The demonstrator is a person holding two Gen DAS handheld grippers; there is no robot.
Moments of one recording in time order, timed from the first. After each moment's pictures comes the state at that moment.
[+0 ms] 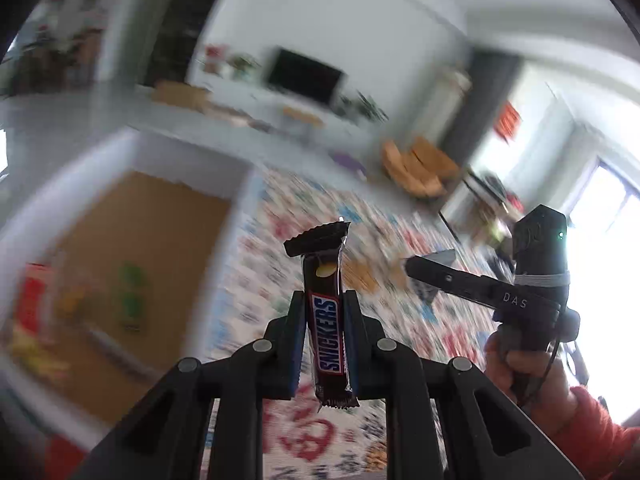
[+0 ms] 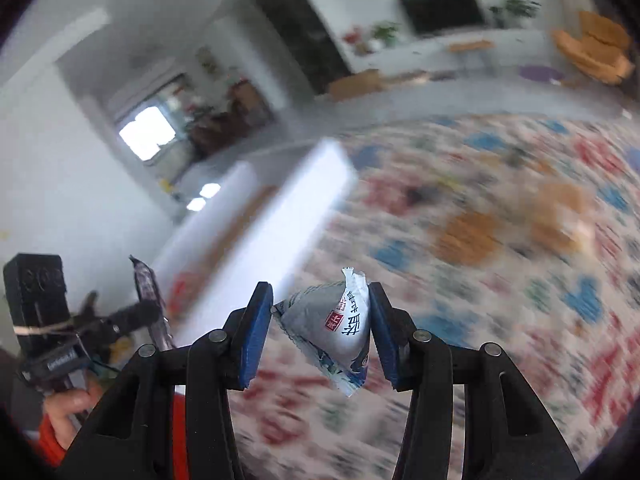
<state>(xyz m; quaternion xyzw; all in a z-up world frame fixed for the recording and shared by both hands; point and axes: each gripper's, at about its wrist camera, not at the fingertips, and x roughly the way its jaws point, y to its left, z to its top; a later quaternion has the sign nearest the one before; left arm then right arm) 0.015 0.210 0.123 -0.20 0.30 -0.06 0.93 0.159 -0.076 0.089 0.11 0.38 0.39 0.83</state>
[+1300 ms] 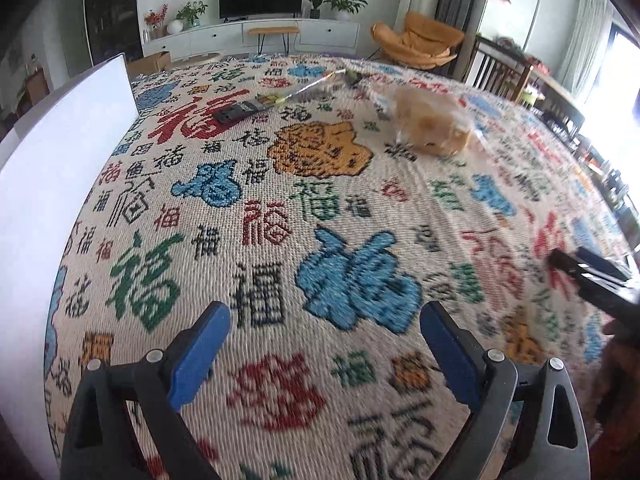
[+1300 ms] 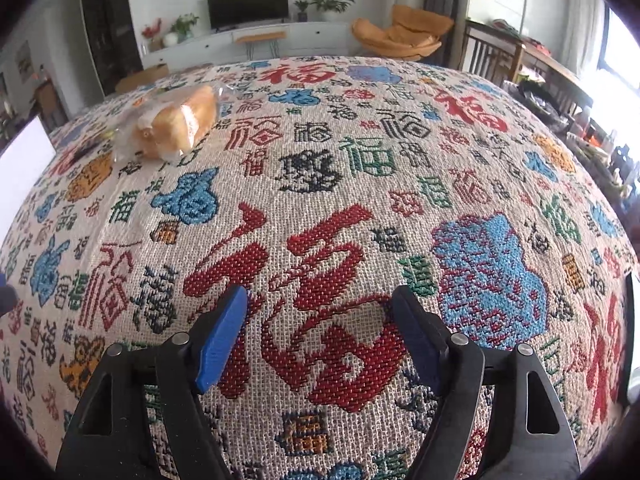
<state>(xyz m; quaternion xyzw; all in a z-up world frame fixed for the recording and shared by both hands) 0.175 -0.006 -0.057 0.00 0.47 -0.08 0.88 0.174 -0.292 -0.061 0.01 0.44 -0.02 0.90</state>
